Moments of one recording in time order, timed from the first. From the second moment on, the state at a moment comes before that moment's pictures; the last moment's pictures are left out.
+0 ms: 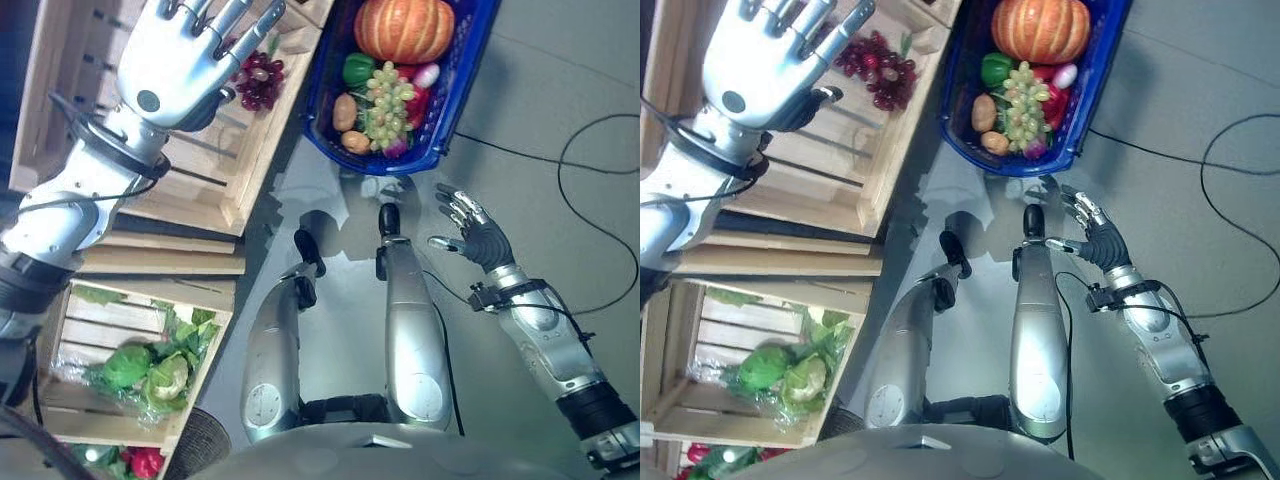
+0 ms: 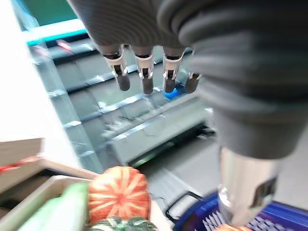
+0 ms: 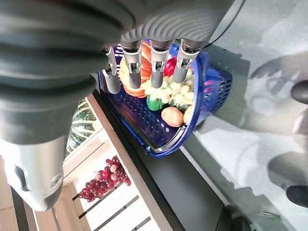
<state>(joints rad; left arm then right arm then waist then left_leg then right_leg) -0.76 1.12 -0.51 -0.05 1.06 0.04 0.57 0.04 -0.74 0.24 0.01 0.44 -0.31 0.04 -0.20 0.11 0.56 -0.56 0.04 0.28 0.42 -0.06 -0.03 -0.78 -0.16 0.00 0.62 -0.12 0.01</state>
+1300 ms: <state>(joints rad) -1.03 0.95 -0.79 0.77 0.87 0.33 0.50 -0.07 -0.76 0.08 0.00 0.50 -0.27 0.02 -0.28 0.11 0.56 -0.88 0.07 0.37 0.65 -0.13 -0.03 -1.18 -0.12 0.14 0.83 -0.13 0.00</state>
